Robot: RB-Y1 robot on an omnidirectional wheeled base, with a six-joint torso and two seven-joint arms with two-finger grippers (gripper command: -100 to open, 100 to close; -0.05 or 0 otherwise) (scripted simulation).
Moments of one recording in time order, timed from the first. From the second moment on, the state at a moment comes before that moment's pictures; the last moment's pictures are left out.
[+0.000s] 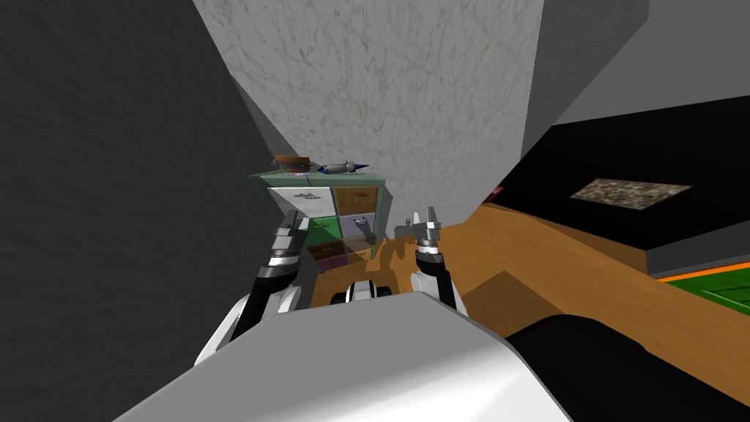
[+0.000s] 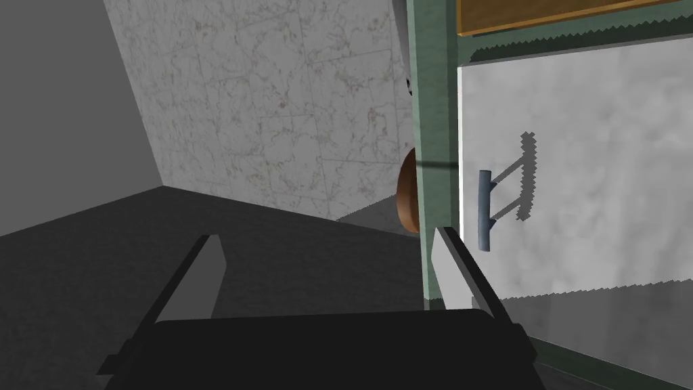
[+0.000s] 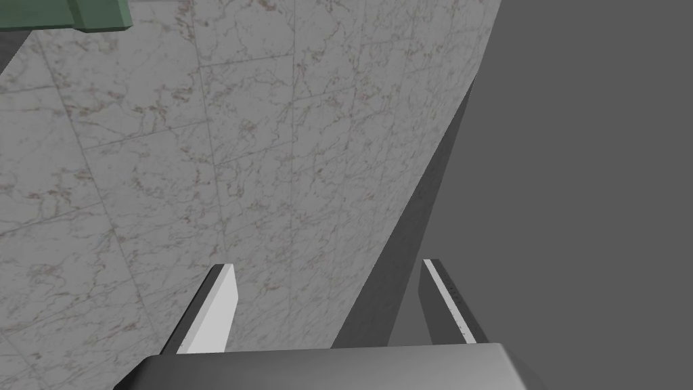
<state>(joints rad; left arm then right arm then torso) 0.45 0.13 -0.04 -2.22 -0.10 -0.44 0.02 0.51 -0.03 0.05 -2.35 -0.03 -0.42 -0.11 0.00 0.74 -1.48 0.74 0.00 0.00</state>
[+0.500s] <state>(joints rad) 0.42 0.17 -0.03 -2.08 -0.09 -0.48 0.02 0.51 -0.03 0.05 -2.35 -0.03 -0.42 -0.11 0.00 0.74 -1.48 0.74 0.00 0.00</state>
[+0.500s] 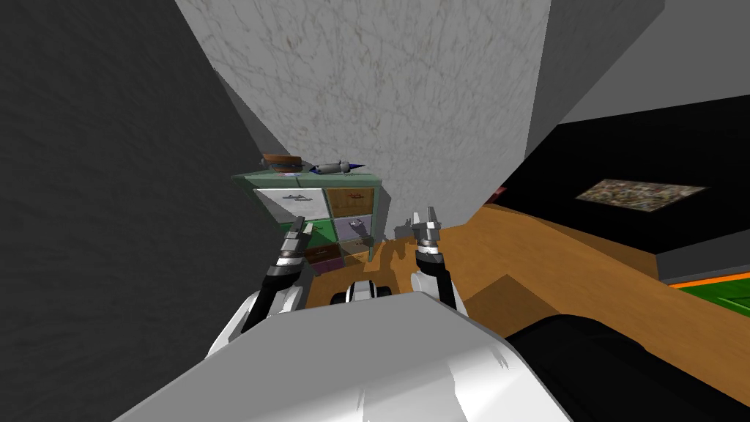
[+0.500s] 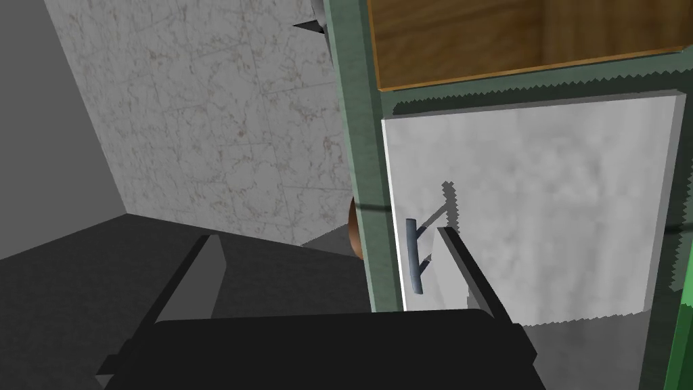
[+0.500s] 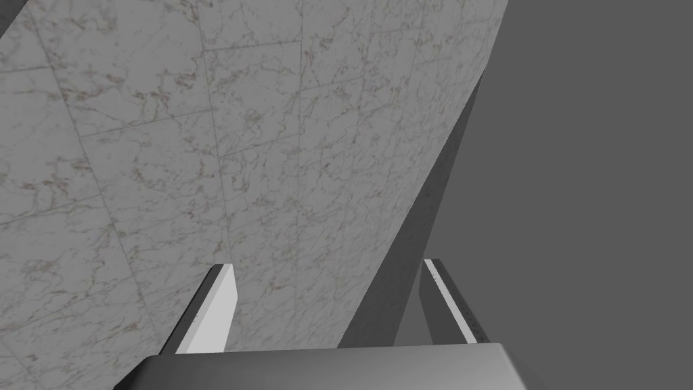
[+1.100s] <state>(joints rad) 0.39 0.17 -0.02 -1.93 -0.08 -0.52 0.02 0.51 -0.03 0.05 -2.35 -0.03 -0.42 -0.11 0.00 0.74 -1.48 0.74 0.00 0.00</state>
